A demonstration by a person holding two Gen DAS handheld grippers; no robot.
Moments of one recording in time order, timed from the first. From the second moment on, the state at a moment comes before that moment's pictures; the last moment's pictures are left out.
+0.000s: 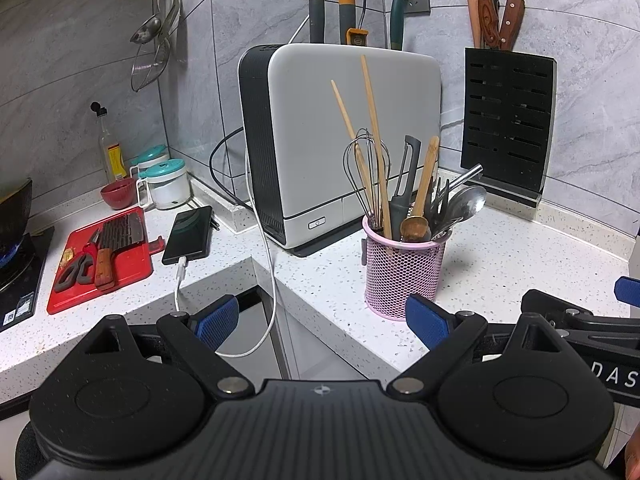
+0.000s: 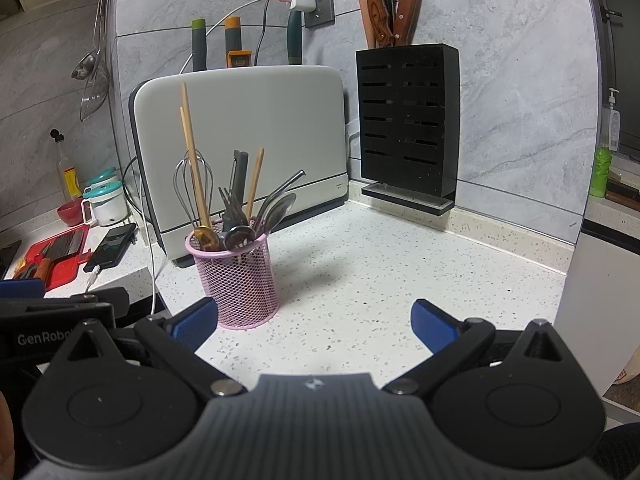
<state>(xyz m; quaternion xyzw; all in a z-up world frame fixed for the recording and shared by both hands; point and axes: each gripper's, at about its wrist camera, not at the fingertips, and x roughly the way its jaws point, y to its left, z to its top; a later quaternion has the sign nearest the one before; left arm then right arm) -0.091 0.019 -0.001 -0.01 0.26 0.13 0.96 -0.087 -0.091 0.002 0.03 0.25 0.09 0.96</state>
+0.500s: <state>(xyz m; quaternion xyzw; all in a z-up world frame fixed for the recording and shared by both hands) -0.091 0.019 -0.001 0.00 0.26 0.13 0.96 -0.087 -0.091 0.002 0.03 0.25 0.09 0.96</state>
